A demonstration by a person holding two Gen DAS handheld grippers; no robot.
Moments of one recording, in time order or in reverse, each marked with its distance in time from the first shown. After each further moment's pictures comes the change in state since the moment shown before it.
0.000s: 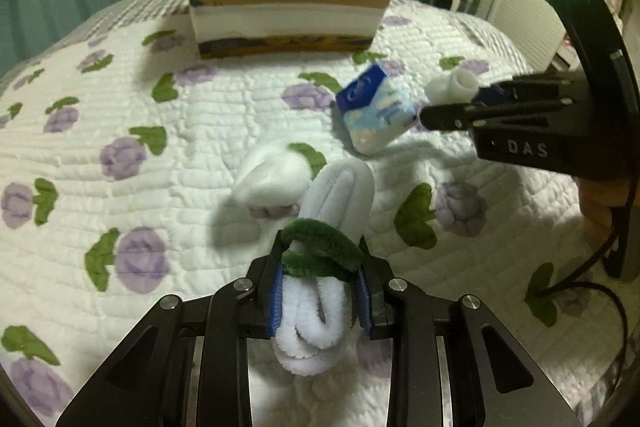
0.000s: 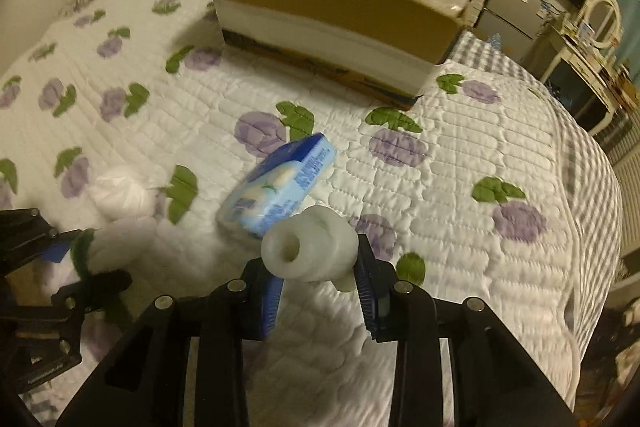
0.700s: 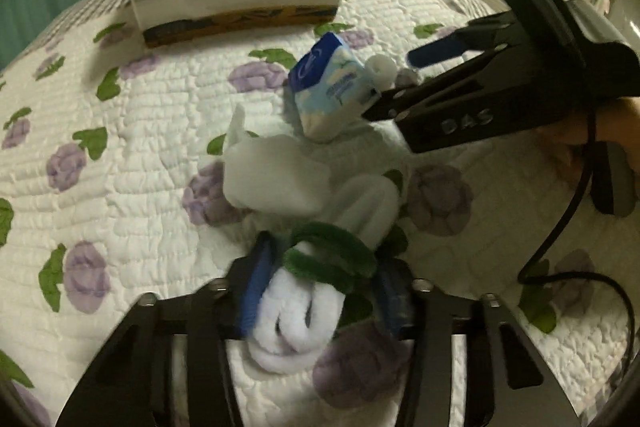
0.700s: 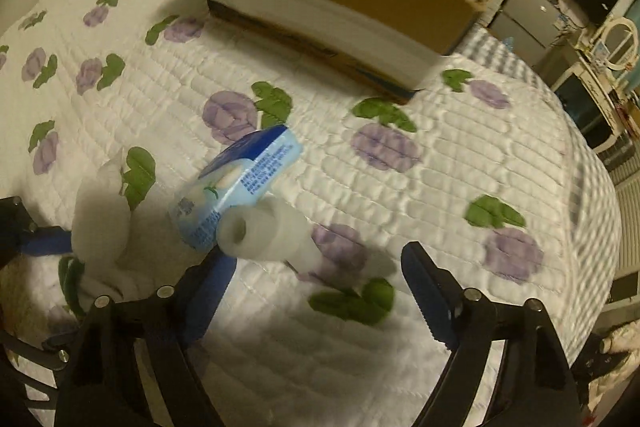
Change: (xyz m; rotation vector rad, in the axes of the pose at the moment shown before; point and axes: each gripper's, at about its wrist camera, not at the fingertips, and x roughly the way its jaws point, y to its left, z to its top) left arm 0.036 -0.030 0.000 0.062 0.080 -0.058; right arm 0.039 -0.014 0.010 -0.123 0.097 -0.014
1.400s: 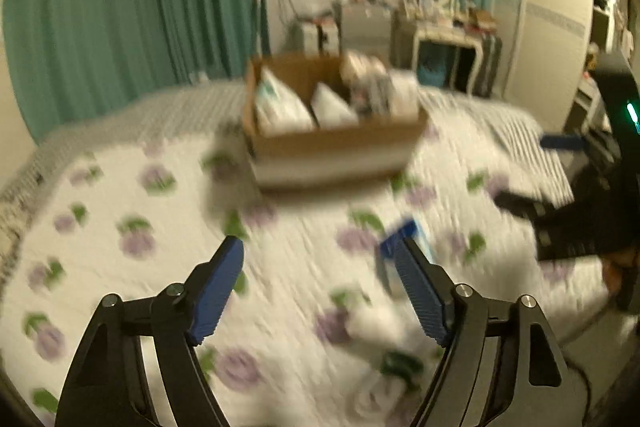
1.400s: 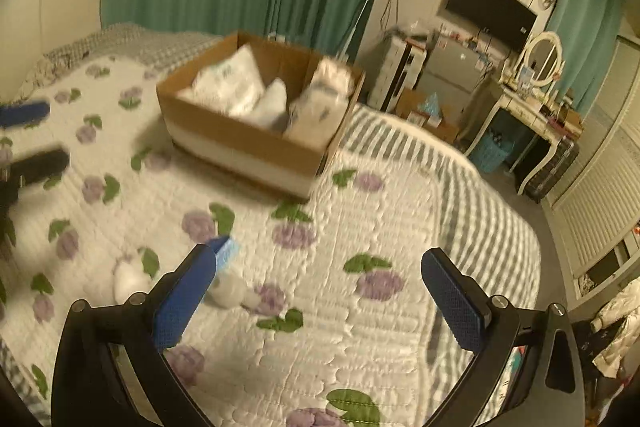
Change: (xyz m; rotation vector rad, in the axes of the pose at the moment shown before) left arm -0.092 0.034 0.061 -0.035 -0.257 0.193; right arm -0.126 -0.034 -0.008 0.151 -0.299 -0.174
